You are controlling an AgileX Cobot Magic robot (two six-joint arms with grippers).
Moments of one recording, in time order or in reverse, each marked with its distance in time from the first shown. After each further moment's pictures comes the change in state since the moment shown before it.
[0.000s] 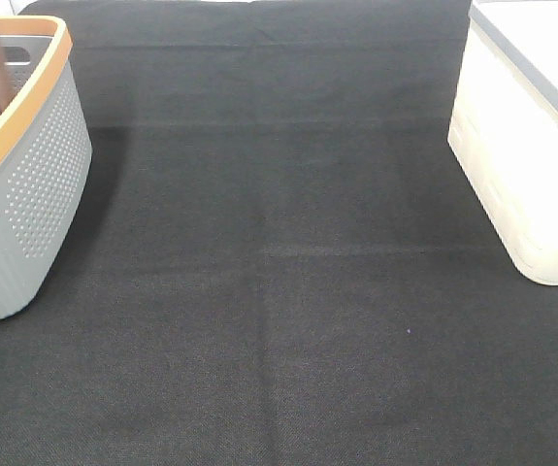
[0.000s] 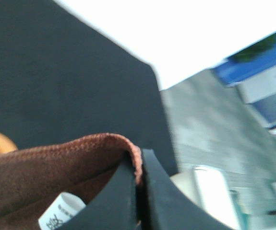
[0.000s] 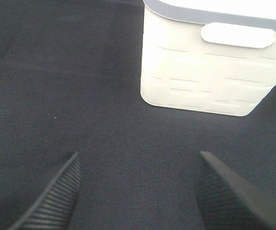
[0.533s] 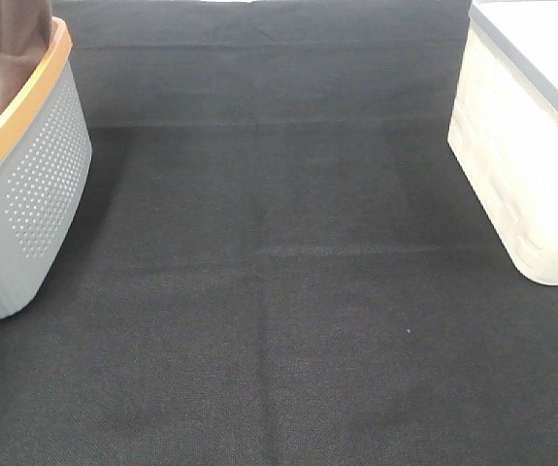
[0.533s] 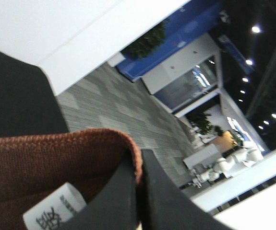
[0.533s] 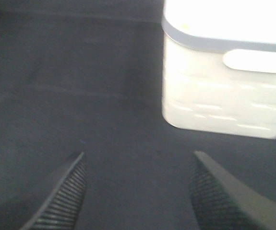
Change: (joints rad) left arm -0.196 -0.005 -0.002 -0.344 -0.090 0.167; right arm 0.000 0.160 -0.032 0.120 -0.129 -0.015
